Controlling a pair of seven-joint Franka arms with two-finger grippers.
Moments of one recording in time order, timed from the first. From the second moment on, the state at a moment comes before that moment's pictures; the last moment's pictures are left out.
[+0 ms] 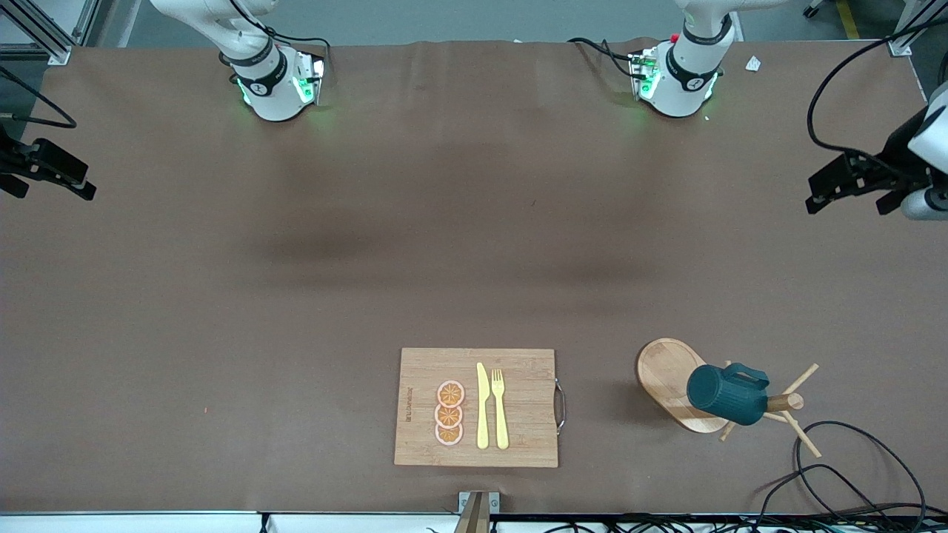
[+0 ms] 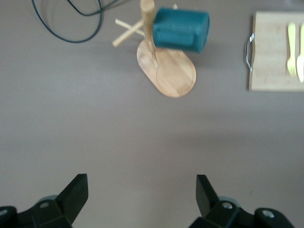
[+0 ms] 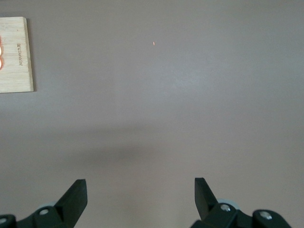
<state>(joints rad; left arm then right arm) 0.06 0.06 -0.14 -1.49 0.00 1.63 -0.10 0.02 -0.04 -0.07 -1.56 0.00 1.56 0.00</state>
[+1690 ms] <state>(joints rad) 0.06 0.41 -0.14 -1.48 -0.34 2.19 -1.04 0.02 -0.04 -0.07 -1.56 0.00 1.56 0.00</state>
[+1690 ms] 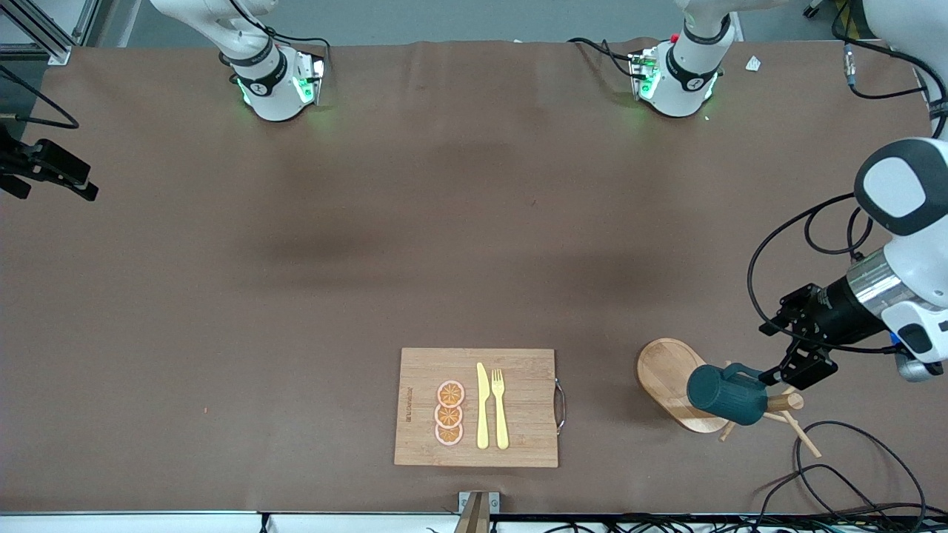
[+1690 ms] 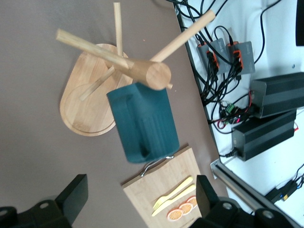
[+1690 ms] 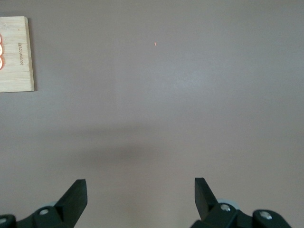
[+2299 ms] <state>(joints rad) 0.06 0.47 -0.14 -1.55 -0.48 2.36 -1.06 0.02 -0.04 -0.06 -1.56 0.00 1.57 0.00</state>
